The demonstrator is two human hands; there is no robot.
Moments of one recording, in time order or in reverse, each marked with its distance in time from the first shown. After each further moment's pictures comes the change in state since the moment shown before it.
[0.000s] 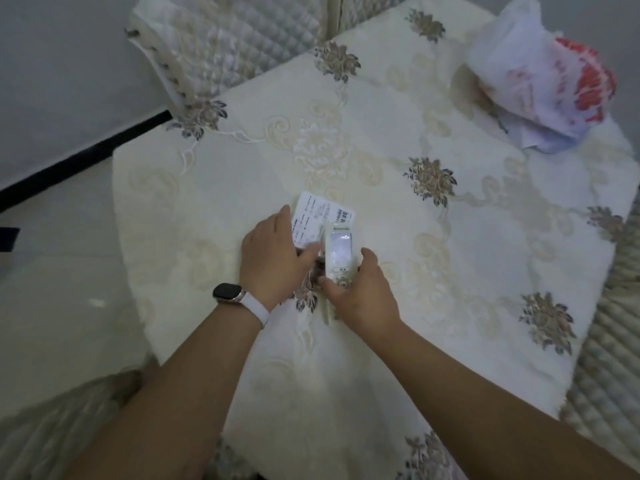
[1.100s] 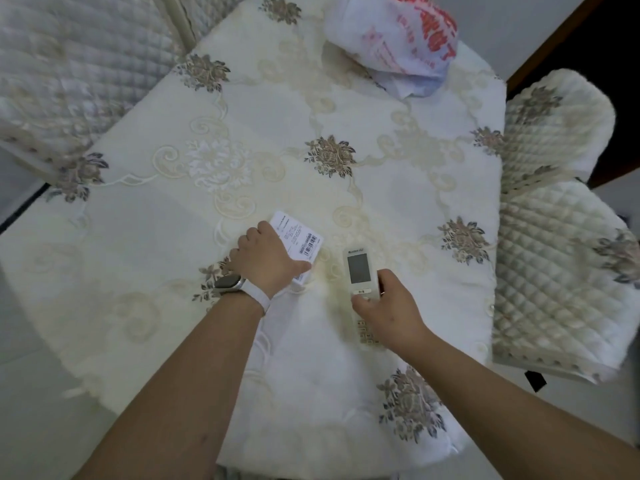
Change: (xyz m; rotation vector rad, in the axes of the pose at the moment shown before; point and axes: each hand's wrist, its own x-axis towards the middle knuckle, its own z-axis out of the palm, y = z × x) left_hand 0.010 0.094 0.024 0.293 -0.317 0.049; right_hand -0.076 0.076 -0.077 0.263 0.132 0.303
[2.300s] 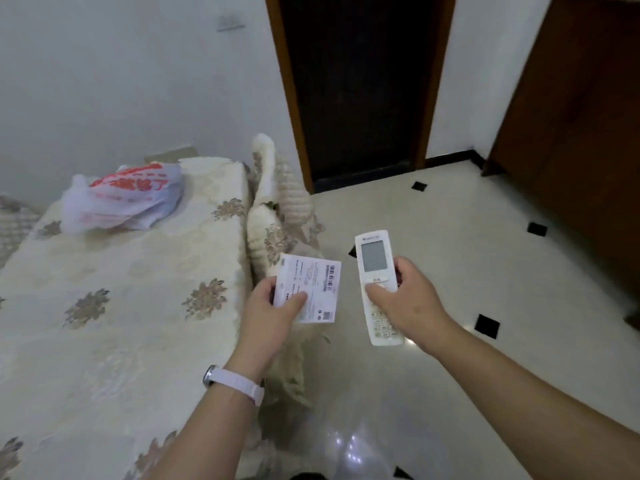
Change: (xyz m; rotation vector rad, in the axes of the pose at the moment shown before) left_hand -0.349 0.474 0.135 -0.723 -0.142 0.485; right_hand -0.165 0.397 -0.421 0.701 0.495 -0.036
